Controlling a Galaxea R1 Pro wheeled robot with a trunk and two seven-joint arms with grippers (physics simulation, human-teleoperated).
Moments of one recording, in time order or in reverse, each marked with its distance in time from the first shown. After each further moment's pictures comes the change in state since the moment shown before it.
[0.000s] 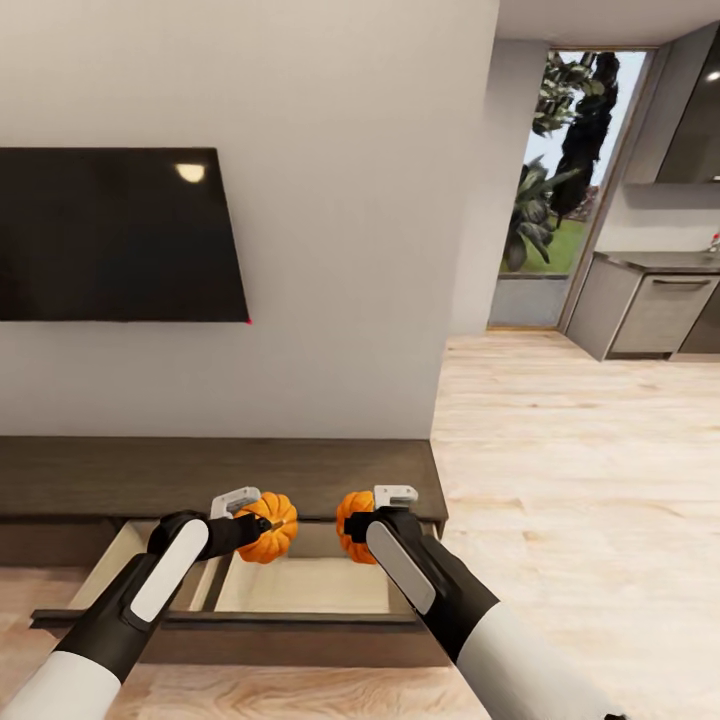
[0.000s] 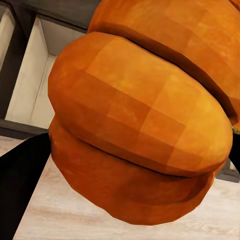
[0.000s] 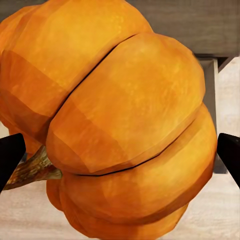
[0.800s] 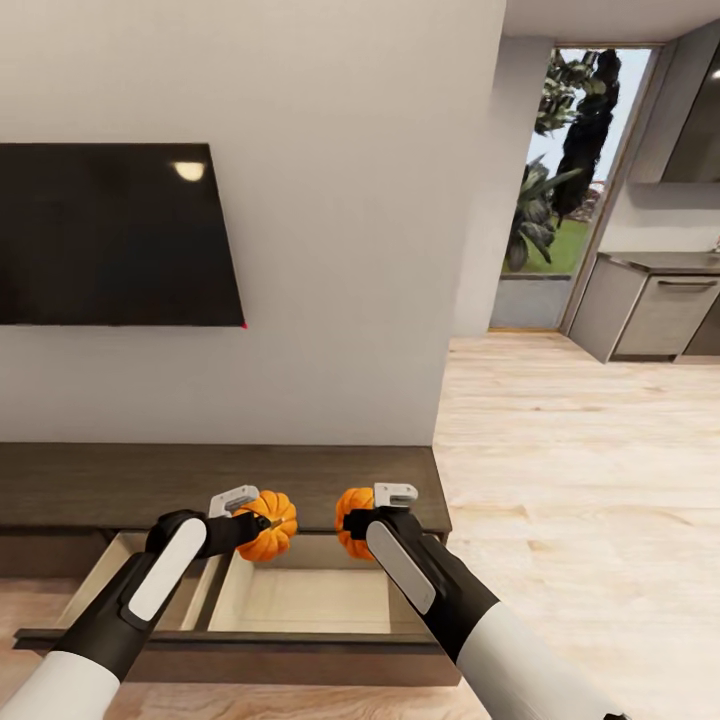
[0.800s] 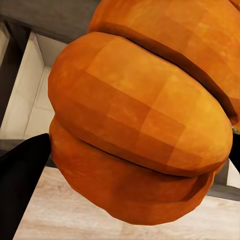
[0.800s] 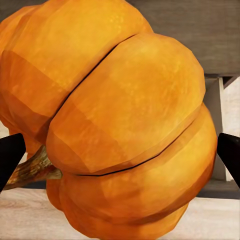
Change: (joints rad) left arm 0.000 0.001 0.013 -0.003 0.002 0.001 -0.006; right arm -0.001 0.000 0.000 0.002 0.000 -0.037 0.013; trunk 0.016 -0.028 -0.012
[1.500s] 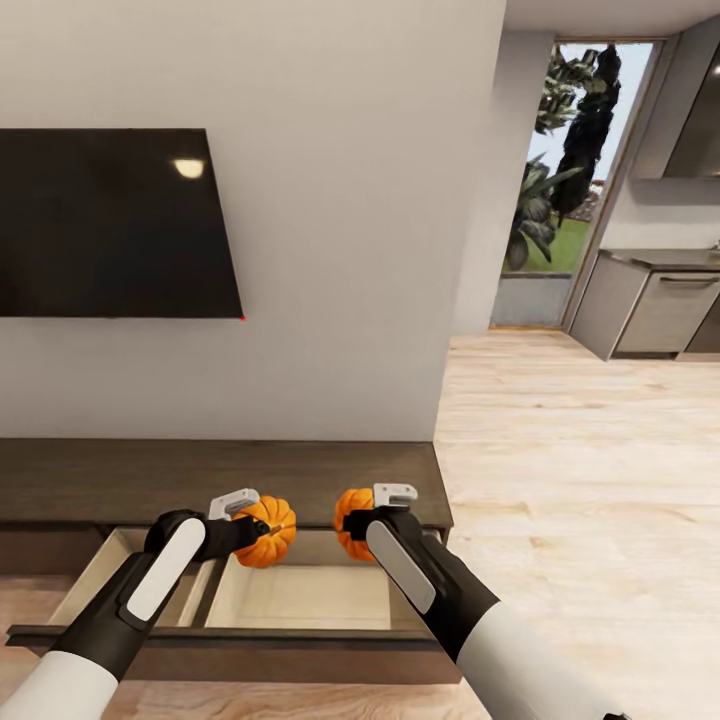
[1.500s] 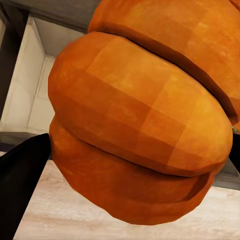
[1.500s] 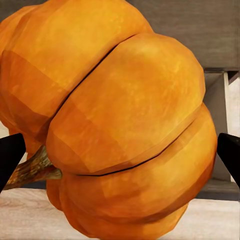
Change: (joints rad) left arm -0.001 0.006 -0.001 0.000 0.001 0.051 0.003; right arm -0.001 0.000 0.000 -0.001 0.000 0.013 0.002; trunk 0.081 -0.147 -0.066
